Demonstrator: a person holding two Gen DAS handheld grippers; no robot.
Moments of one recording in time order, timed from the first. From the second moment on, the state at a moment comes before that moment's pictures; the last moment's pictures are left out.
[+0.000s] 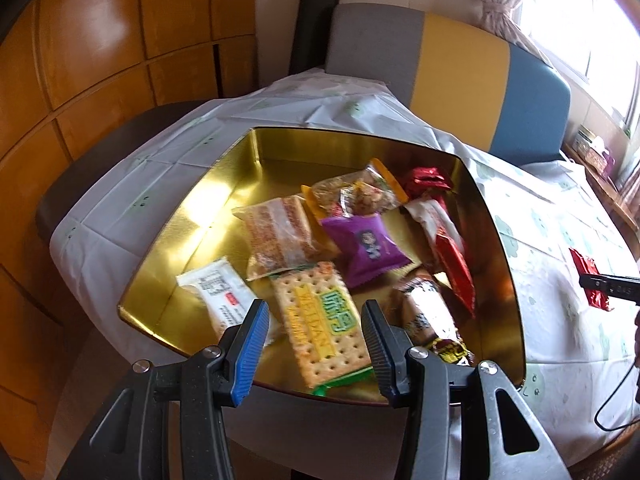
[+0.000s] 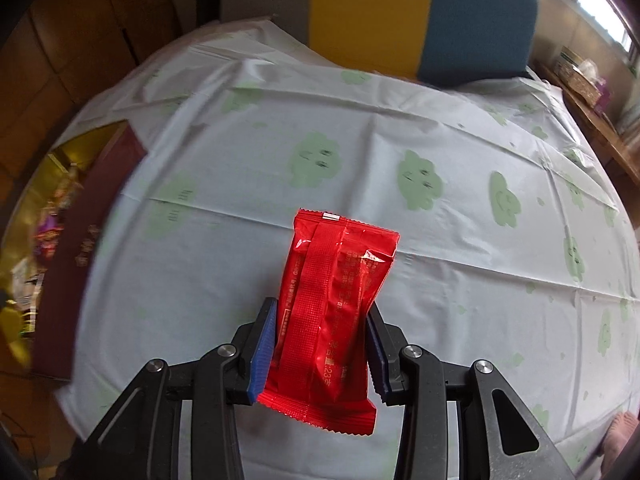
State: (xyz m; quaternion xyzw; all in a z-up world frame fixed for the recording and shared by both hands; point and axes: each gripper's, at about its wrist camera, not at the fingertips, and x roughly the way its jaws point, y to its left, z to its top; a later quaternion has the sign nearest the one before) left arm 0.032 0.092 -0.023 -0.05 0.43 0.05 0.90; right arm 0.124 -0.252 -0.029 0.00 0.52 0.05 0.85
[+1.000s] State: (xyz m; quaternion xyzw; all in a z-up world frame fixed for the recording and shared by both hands) left arm 0.025 0.148 -0.031 -0.10 0.42 0.08 0.90; right arm 0.146 -0.019 -0.019 -0.05 0.50 0.24 0.83
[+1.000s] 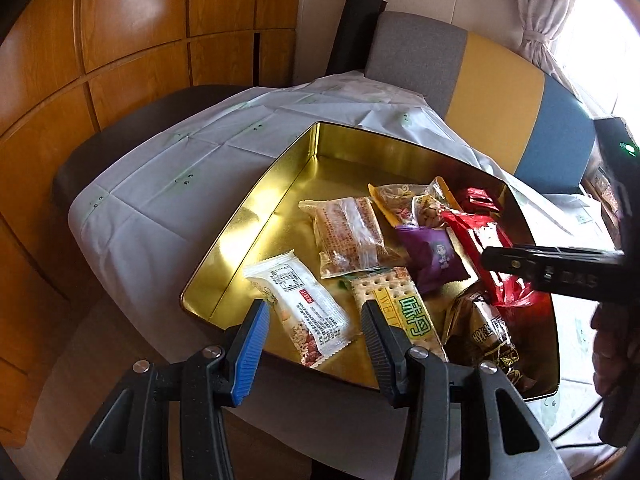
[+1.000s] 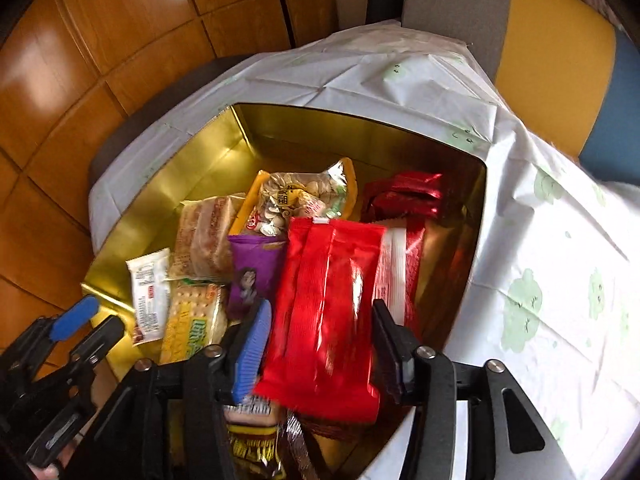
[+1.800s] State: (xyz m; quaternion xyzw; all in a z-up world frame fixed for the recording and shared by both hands) left arm 0.015 0.116 -0.011 -0.05 0.40 0.09 0.91; right arm 0.120 -0.019 -0.017 -0.05 0.46 0.24 0.85
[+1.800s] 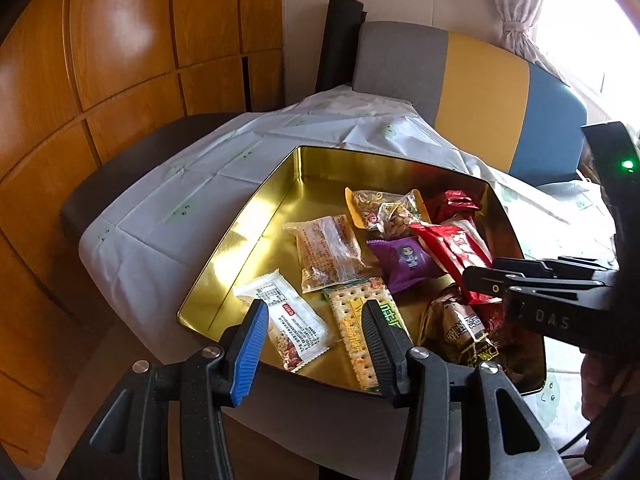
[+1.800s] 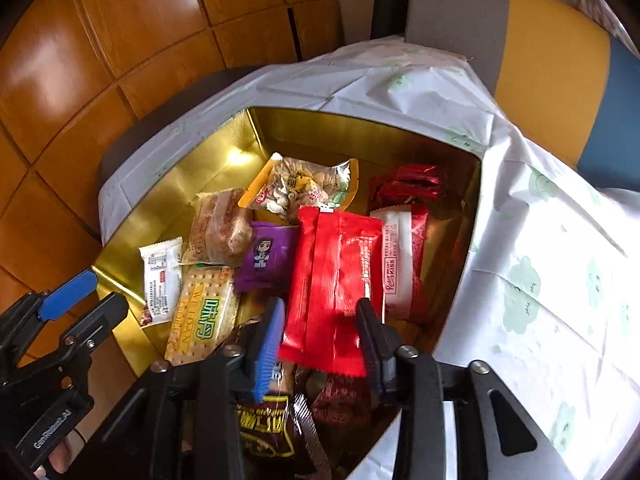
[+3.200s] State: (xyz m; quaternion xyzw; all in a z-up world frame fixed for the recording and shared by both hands) left arm -0.020 0.064 0.000 -0.01 0.33 0.10 0.94; right arm 0.027 -0.083 -0.005 -0.01 0.37 0.09 0.92
